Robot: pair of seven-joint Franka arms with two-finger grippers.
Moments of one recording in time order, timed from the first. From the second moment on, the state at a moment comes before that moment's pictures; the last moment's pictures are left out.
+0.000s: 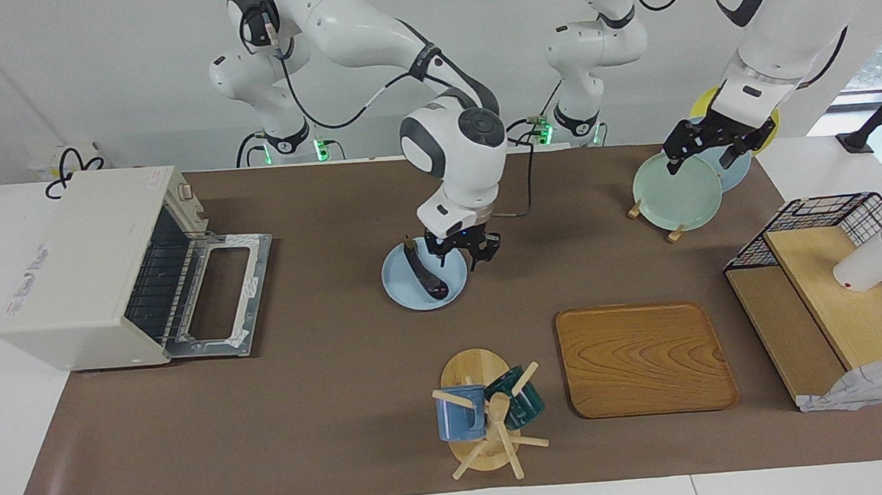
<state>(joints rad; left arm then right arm) -0.05 -0.05 -0.03 -1.68 -0.01 1.58 -0.04 0.49 0.38 -0.04 -1.61 -0.13 1.80 0.66</state>
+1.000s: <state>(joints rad) -0.40 -0.10 -0.07 -1.88 -0.03 1.77 -0.56 0.23 0.22 -0.04 -2.16 -0.40 2.16 0.49</state>
